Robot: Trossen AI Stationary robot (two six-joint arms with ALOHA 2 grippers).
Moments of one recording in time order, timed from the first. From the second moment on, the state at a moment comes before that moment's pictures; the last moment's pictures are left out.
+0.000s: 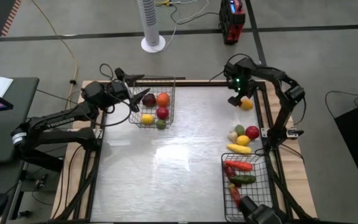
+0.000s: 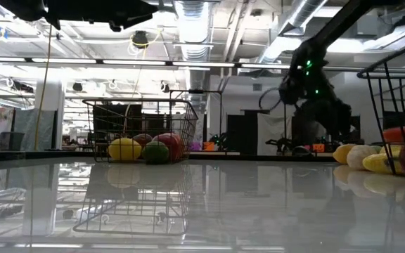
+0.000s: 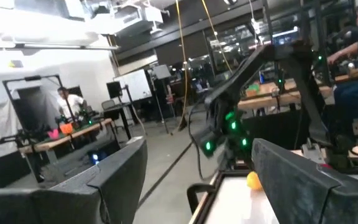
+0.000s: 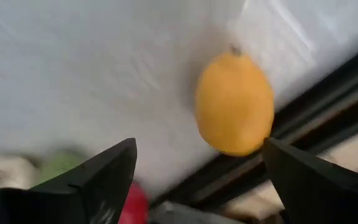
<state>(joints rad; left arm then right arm) 0.54 0.89 0.61 0.49 0.13 0.24 -0.96 1.80 1.29 -1.37 0.13 -0.08</state>
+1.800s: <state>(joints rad) 0.59 0.80 0.61 0.23 0.09 0.22 -0.36 1.89 1.13 -1.34 -0.11 0.32</state>
